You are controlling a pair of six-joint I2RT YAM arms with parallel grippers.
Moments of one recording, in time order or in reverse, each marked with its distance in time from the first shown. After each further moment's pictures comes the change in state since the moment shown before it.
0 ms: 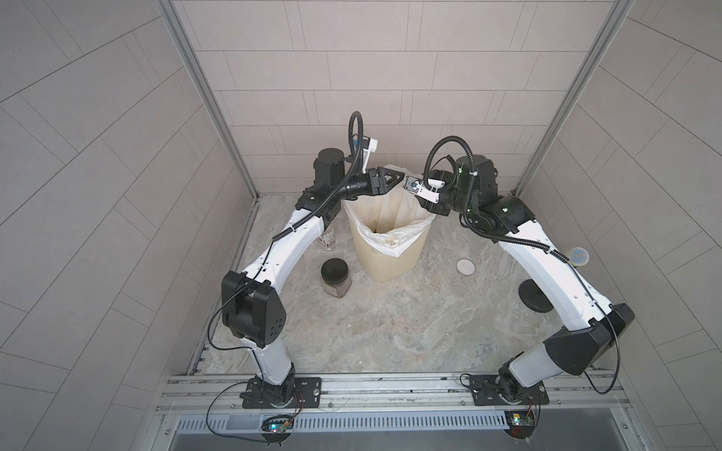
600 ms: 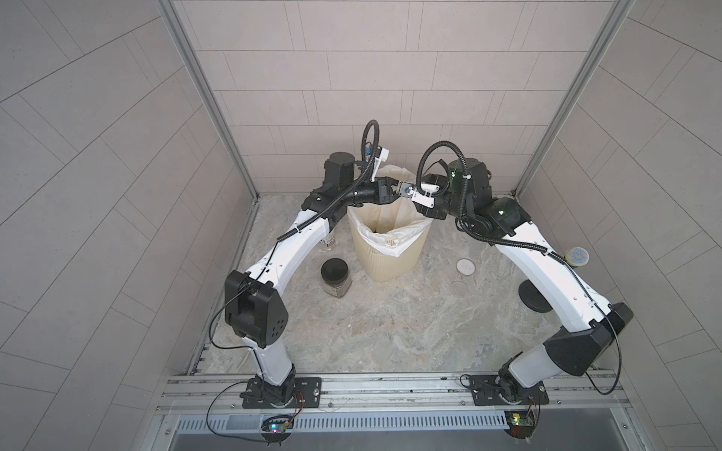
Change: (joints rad) left arm -0.045 0.004 0.025 -0.164 -0.021 0.125; right arm 0.056 0.001 0.006 -0.038 0.070 -0.024
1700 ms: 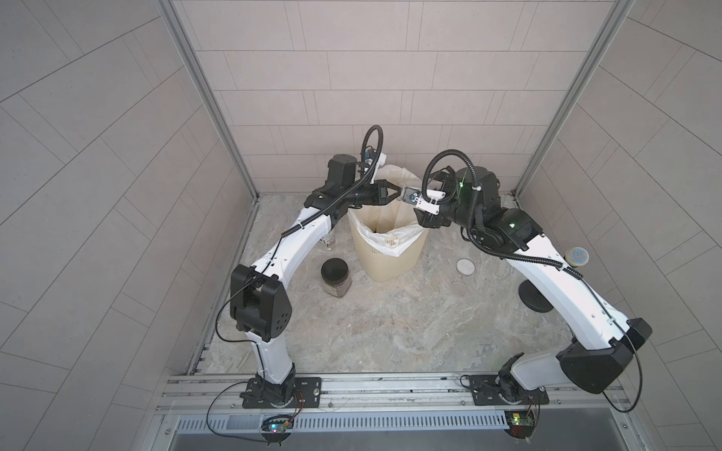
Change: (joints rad) left arm 0.026 0.051 0.022 -0.080 -0.056 0.012; right arm 0.033 -0.134 -0.124 0.054 0.063 0.068
